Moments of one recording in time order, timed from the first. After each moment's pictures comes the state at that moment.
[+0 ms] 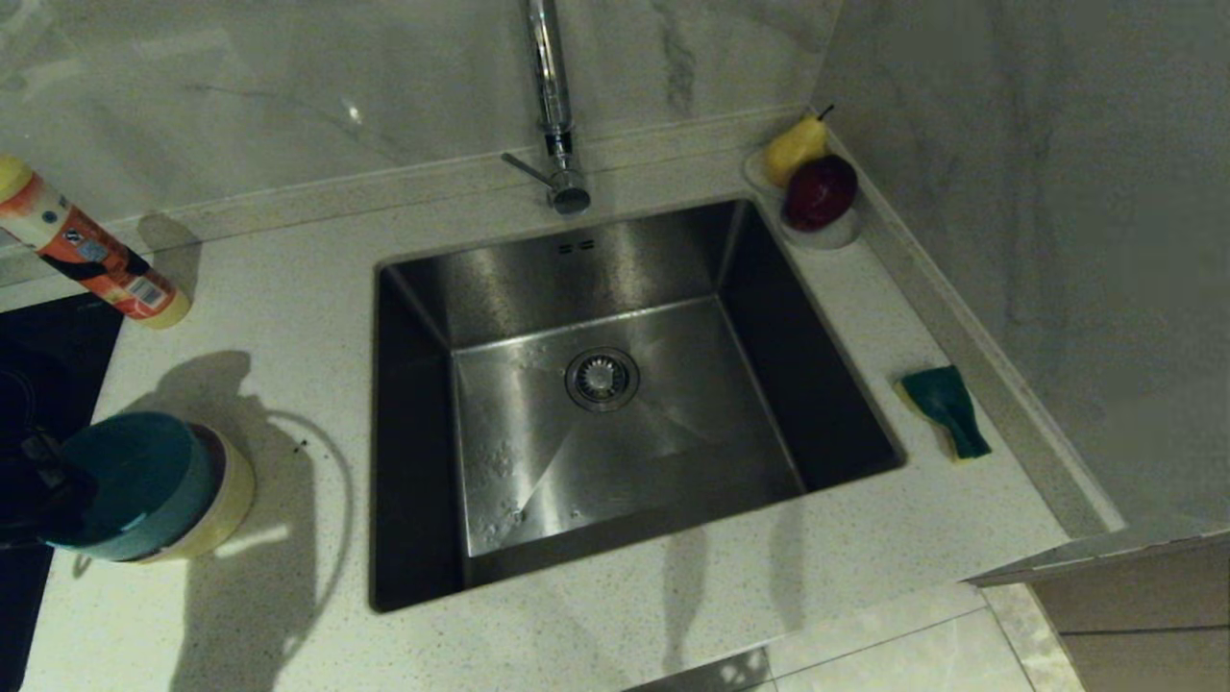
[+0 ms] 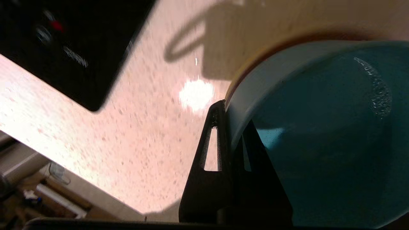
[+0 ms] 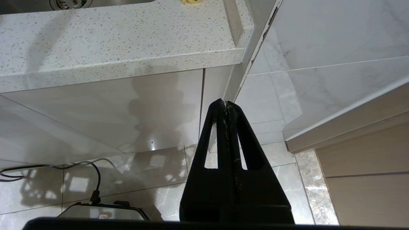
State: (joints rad) left arm 0.44 1.44 -1.02 0.44 0.01 -0.46; right arm 0.00 0.00 0.00 0.00 0.02 -0.04
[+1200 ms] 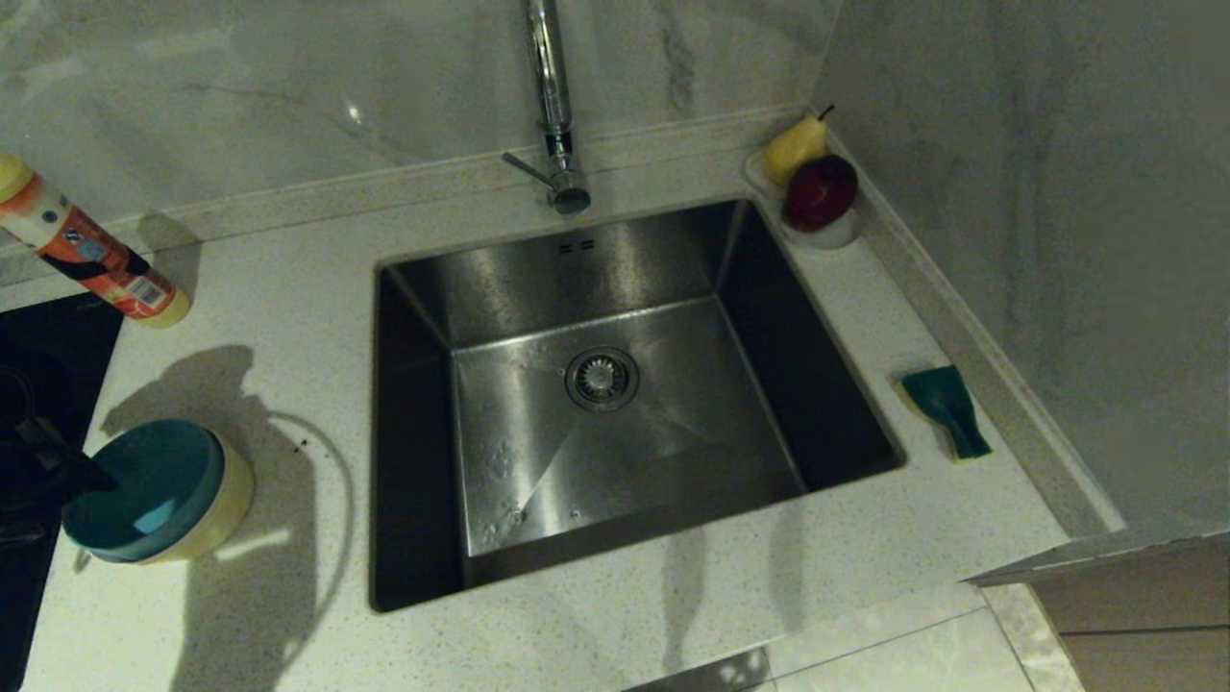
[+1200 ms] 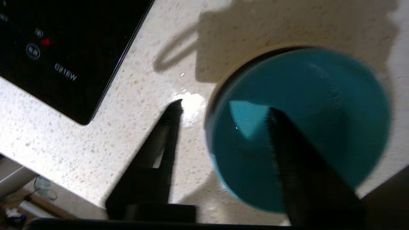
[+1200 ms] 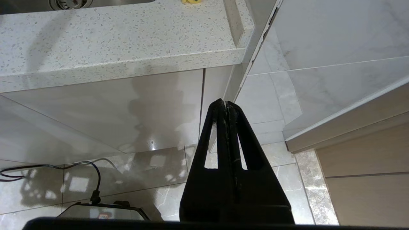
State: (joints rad) left arm 0.44 1.42 -1.03 0.39 -0.01 -0.47; right arm 0.00 0.00 0.00 0.00 0.02 -0.04
